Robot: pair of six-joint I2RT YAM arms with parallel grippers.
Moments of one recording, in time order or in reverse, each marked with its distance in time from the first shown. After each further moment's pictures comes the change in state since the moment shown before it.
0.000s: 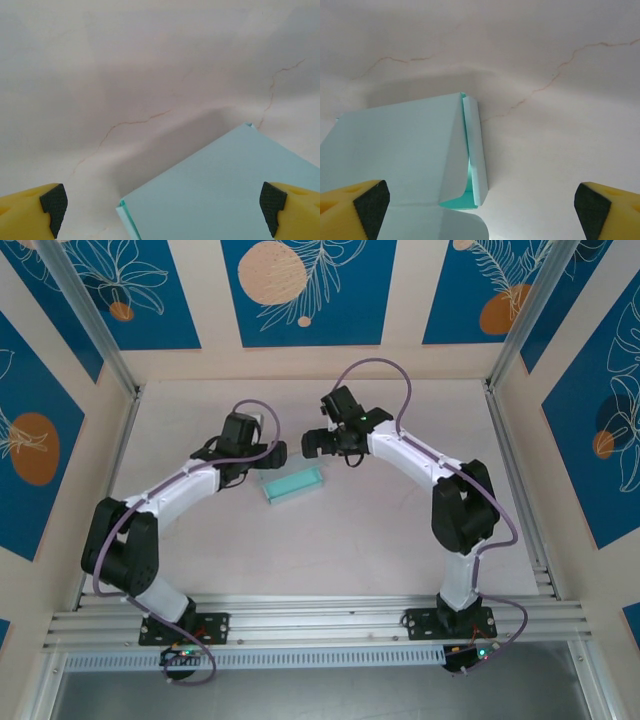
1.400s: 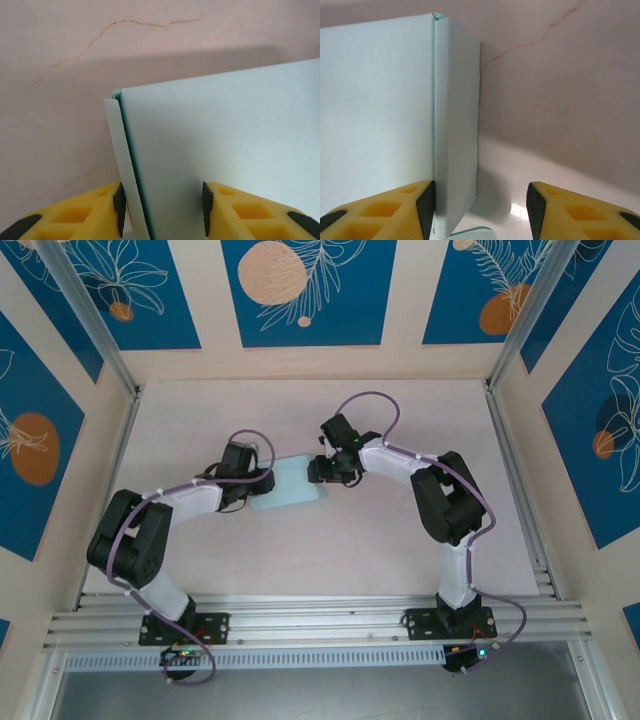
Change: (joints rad) left arm 0.037 0.064 -0.234 0.228 0.101 -0.130; right arm 0.002 0.085 -0.204 0.189 -0.164 0.074
